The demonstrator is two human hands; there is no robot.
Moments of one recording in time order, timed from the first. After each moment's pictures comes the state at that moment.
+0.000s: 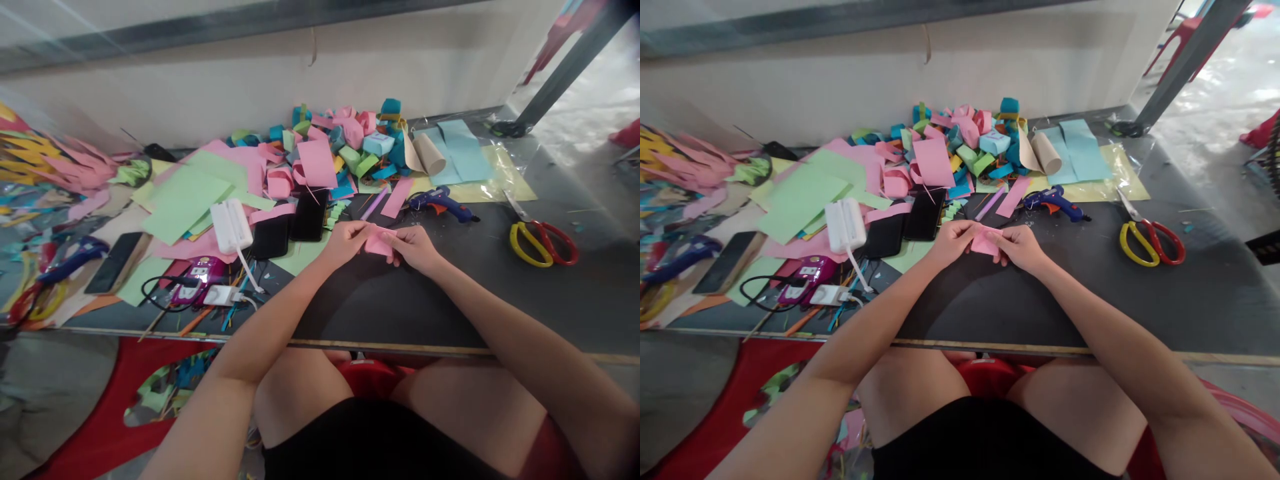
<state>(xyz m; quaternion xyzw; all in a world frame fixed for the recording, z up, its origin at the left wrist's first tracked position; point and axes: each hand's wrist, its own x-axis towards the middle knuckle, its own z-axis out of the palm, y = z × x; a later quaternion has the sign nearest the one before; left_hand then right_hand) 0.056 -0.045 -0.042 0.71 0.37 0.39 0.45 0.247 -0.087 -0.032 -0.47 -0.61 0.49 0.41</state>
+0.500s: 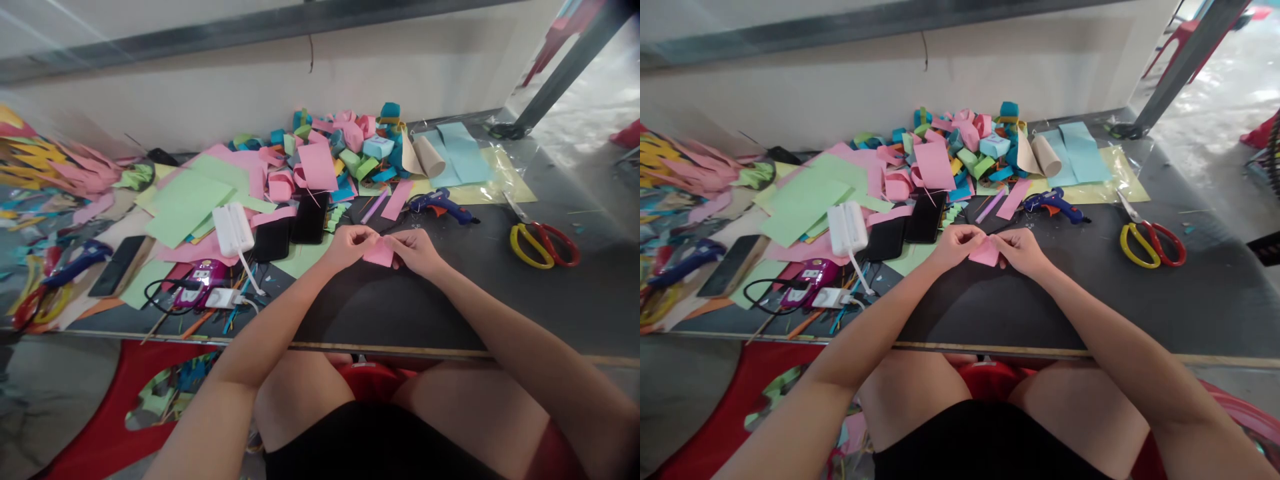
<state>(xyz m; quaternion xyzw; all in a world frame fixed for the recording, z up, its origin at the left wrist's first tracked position) 0.060 -0.048 -0.042 0.70 0.35 0.39 0.48 0.248 -0.090 -0.034 -0.46 -0.64 0.47 0.41</state>
